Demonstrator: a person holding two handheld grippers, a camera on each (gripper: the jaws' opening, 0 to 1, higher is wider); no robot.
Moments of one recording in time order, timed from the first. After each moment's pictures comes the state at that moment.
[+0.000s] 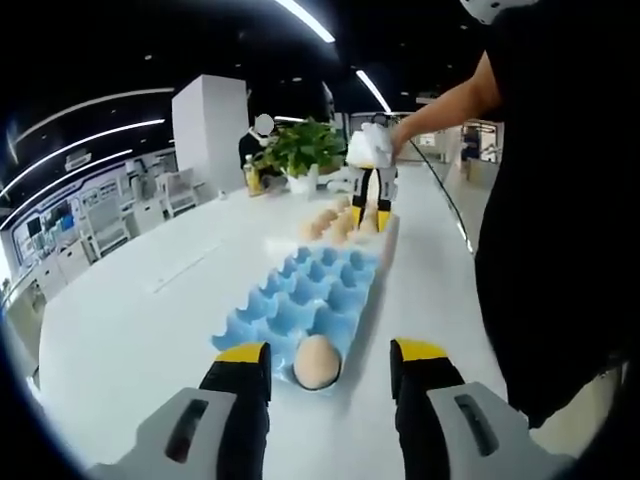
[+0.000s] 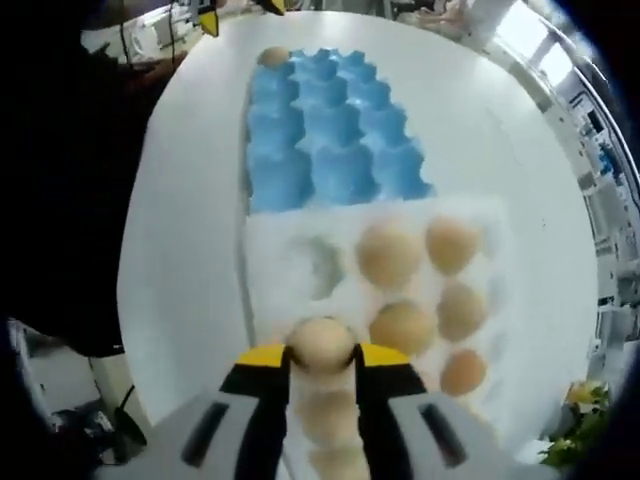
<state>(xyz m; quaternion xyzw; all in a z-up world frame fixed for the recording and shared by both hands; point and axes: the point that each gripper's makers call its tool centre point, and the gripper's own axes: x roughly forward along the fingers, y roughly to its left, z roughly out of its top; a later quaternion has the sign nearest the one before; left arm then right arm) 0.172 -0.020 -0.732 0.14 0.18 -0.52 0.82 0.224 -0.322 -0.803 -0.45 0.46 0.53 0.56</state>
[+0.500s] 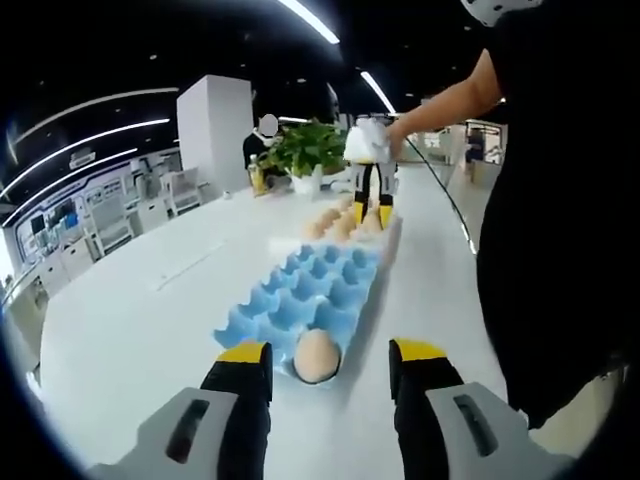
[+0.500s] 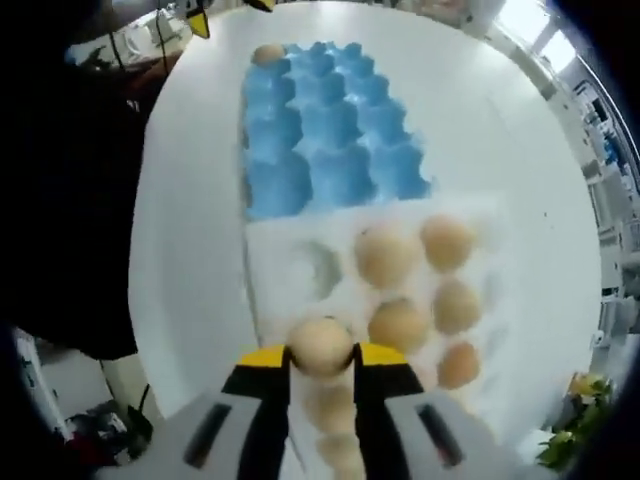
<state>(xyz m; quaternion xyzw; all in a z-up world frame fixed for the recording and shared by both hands) 0.171 -0.014 -0.731 0.14 0.17 -0.51 0.83 0.222 -0.320 -0.777 -0.43 0.48 0.50 0.58</state>
